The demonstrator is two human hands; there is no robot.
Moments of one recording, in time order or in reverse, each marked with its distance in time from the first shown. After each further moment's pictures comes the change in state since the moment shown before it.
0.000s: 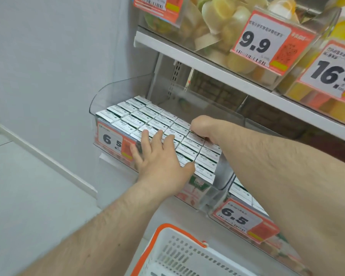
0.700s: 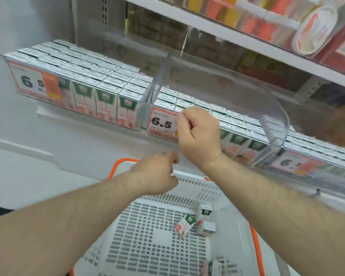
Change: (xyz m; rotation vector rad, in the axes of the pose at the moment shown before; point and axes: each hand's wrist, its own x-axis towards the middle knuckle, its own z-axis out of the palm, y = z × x) left_hand -0.138 0.044 0.091 0.089 -0.665 0.418; right_hand -0.250 0.081 0.137 0.554 1.085 -0.286
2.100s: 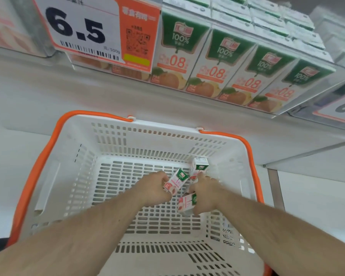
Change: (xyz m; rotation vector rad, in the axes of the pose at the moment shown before) left_hand 0.080 -0.048 0.225 -0.325 -0.492 -0.308; right_hand -0.267 0.210 0.012 -0.504 -1.649 0.623
